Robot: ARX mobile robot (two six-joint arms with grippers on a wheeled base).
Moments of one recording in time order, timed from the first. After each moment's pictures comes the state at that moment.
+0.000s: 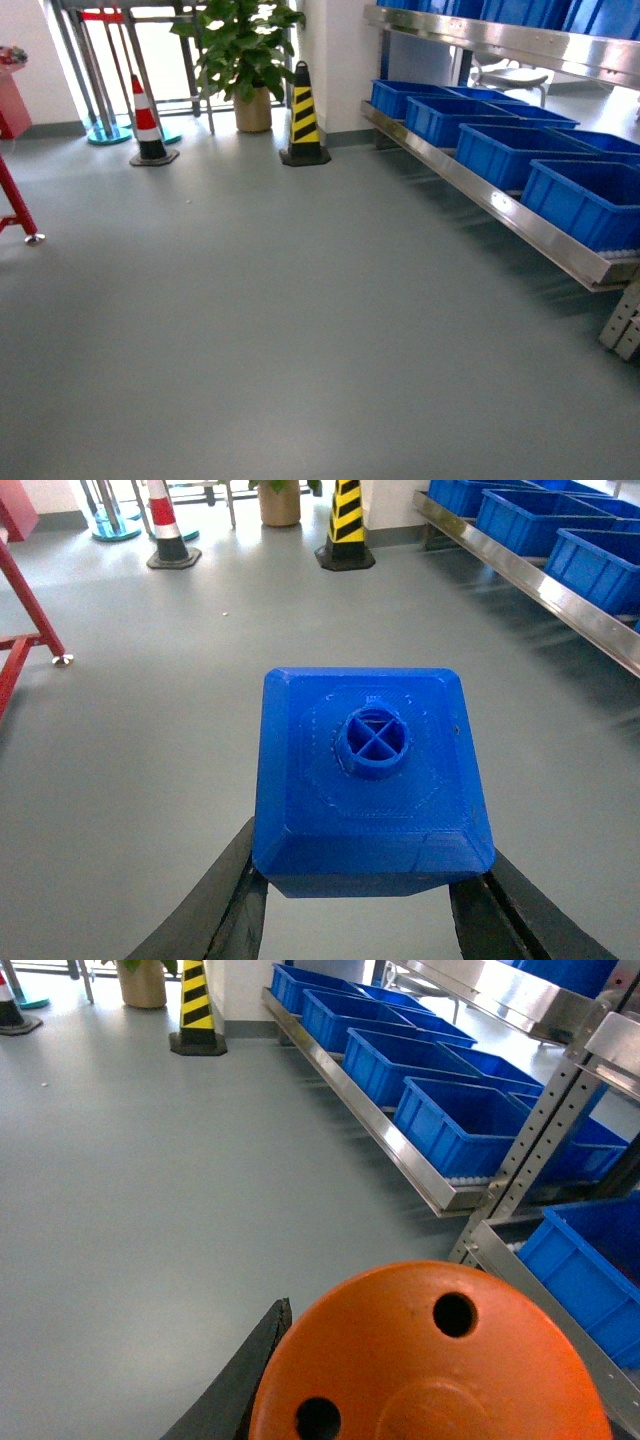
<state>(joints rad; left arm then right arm) 0.17 1.32 0.59 0.46 0.17 0.08 0.14 0.80 0.29 0.26 0.30 -0.08</state>
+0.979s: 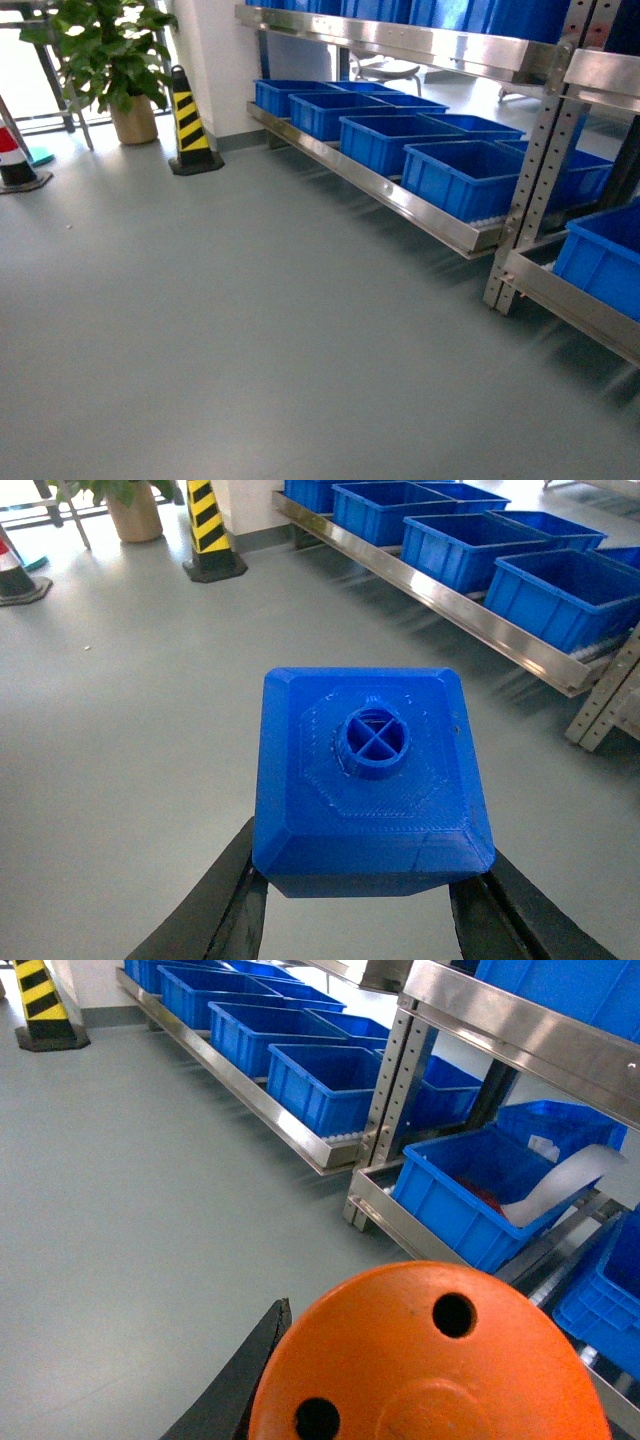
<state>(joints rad) 0.17 1.32 0.59 0.46 0.17 0.08 0.14 0.80 0.29 0.26 0.30 -0.08</state>
